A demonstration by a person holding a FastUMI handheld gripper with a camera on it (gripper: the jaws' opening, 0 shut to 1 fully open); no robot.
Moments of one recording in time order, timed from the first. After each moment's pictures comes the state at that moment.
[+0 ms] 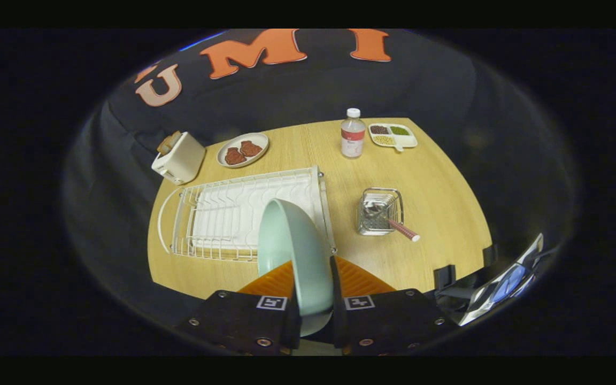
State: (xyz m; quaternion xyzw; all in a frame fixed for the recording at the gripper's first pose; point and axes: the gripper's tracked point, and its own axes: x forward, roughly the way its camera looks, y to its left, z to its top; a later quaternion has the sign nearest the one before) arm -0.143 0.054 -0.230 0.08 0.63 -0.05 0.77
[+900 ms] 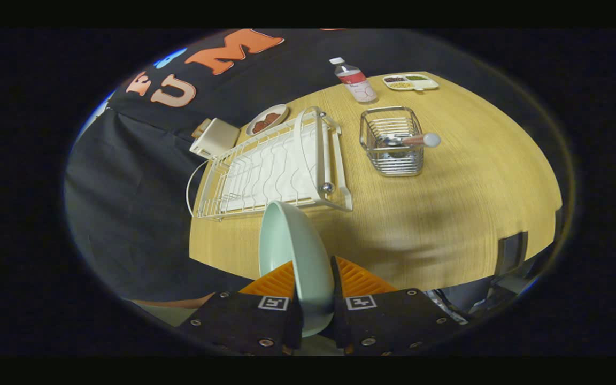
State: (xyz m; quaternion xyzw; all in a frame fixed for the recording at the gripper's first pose) arm -0.252 0.046 -0.319 0.23 0.65 0.08 0.72
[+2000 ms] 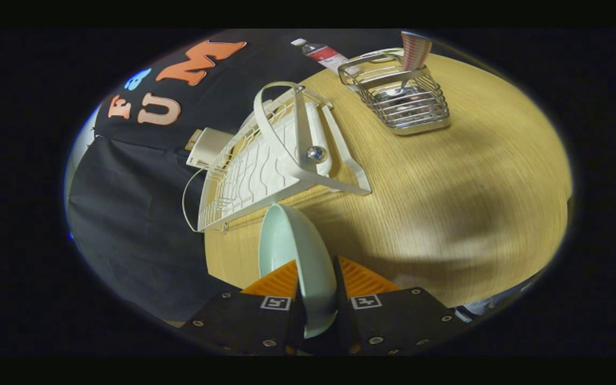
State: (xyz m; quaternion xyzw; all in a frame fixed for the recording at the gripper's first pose) arm -0.253 0.089 -0.391 0.31 0.62 0.07 0.71
